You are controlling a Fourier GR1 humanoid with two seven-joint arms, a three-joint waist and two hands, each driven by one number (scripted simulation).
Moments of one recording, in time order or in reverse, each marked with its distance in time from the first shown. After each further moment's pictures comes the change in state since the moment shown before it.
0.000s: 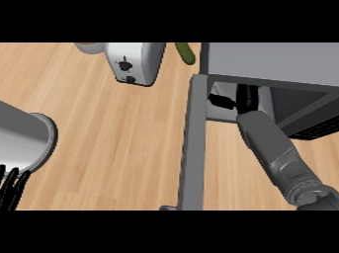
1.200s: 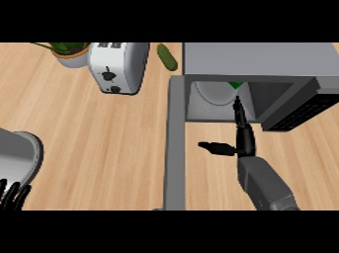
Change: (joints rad) left arm 0.109 -0.044 -0.017 -0.093 -0.037 -0.009 0.051; right arm 0.328 0.084 -0.110 -0.089 -0.148 0.434 -0.348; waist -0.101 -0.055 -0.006
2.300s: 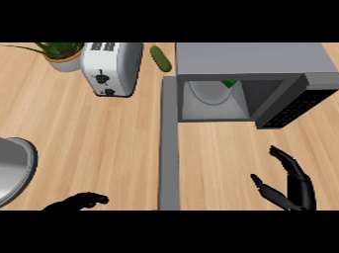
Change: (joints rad) left arm -0.135 -0.026 -0.227 0.156 -0.348 -0.057 -0.038; right arm 0.606 -0.152 0.087 -0.619 -0.059 0.201 0.076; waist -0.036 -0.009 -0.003
